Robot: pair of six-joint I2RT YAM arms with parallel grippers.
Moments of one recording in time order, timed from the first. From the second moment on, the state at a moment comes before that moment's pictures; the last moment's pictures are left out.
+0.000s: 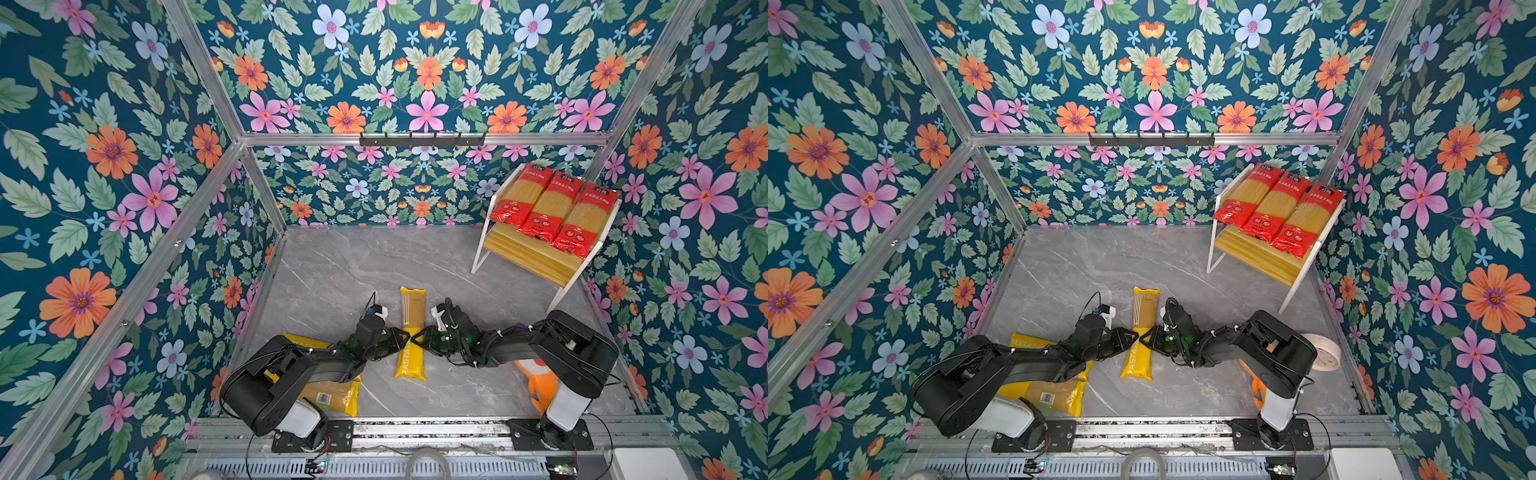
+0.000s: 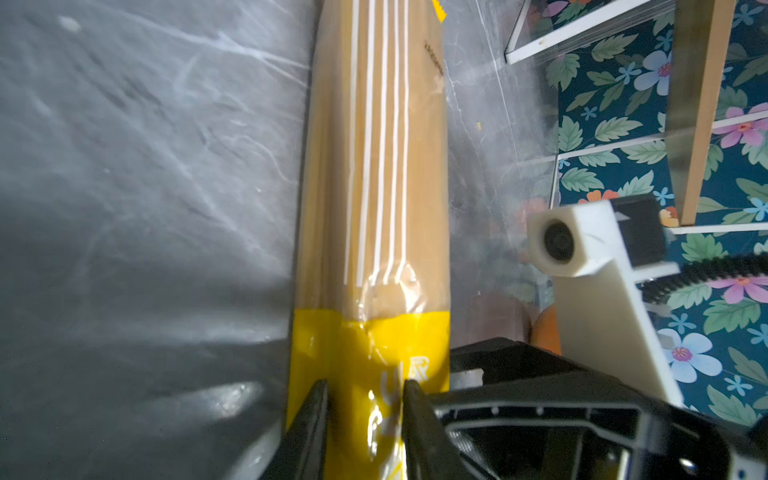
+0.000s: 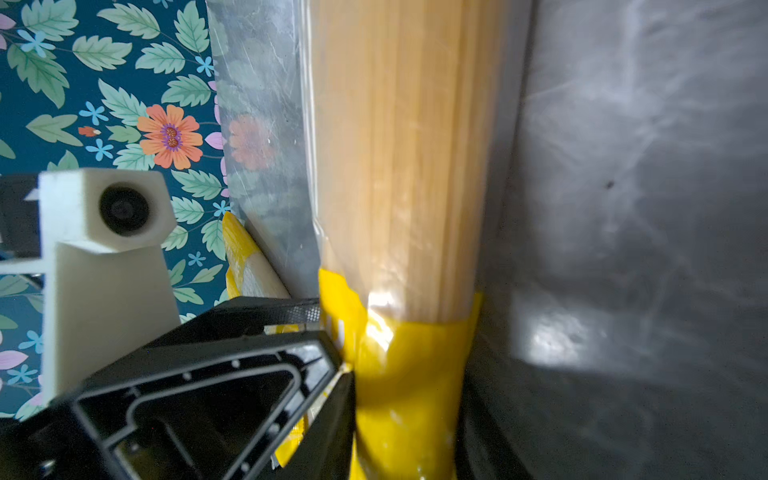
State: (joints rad) left arm -0.70 1.48 0.34 0.52 0.23 -1.00; right arm 0.81 1.76 0.63 0.48 -0.32 1.12
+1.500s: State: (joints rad) left arm -0.70 1.27 0.30 0.62 0.26 -0.95; right arm 0.74 1.41 0.56 0.26 -0.32 0.94
